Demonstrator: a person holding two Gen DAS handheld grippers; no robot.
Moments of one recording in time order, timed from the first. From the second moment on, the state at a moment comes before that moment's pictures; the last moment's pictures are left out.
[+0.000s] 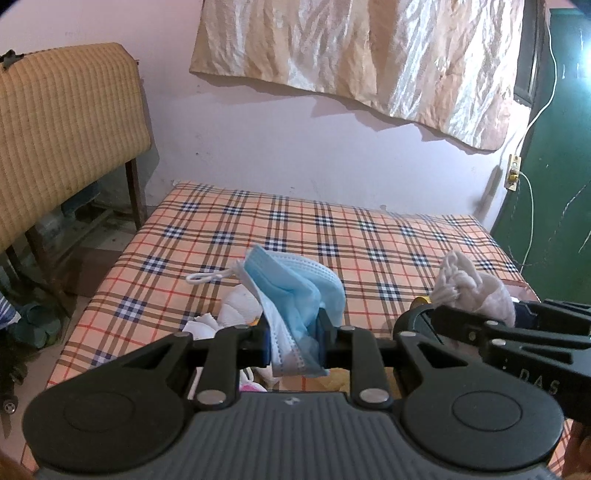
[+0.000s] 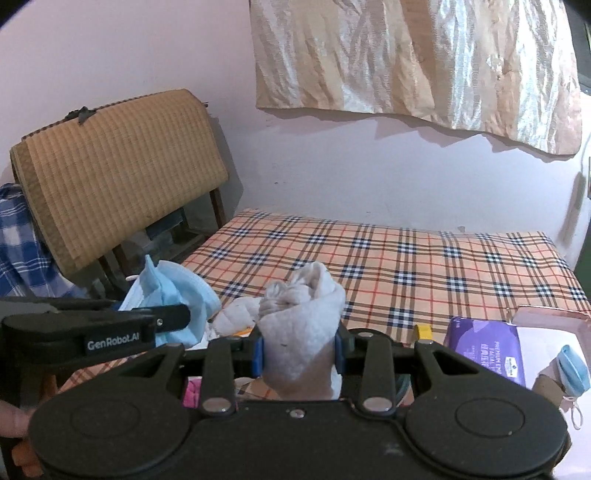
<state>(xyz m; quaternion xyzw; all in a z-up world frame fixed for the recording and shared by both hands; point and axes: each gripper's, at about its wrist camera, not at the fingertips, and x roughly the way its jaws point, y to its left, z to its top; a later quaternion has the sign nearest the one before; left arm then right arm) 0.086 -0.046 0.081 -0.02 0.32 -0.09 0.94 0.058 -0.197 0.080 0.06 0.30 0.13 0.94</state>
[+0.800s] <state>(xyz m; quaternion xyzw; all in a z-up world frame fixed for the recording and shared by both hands) 0.090 -0.087 0.080 -0.01 0.32 -0.12 0.94 0.058 -0.231 0.078 0.07 0.30 0.09 0.95</state>
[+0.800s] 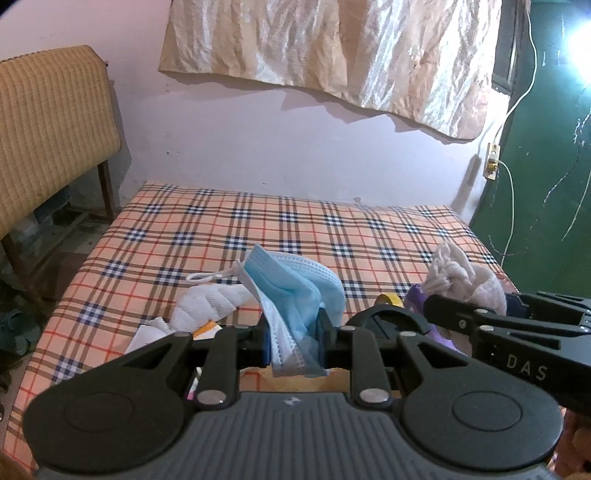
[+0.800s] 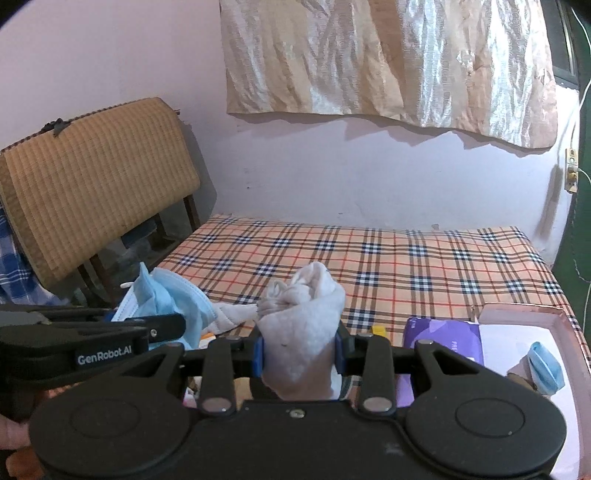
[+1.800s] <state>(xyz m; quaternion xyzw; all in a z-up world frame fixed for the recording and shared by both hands) 0.092 -0.139 0.074 0.01 0.33 -0.16 0.93 0.054 -0.286 0.078 0.08 0.30 0.05 0.95</state>
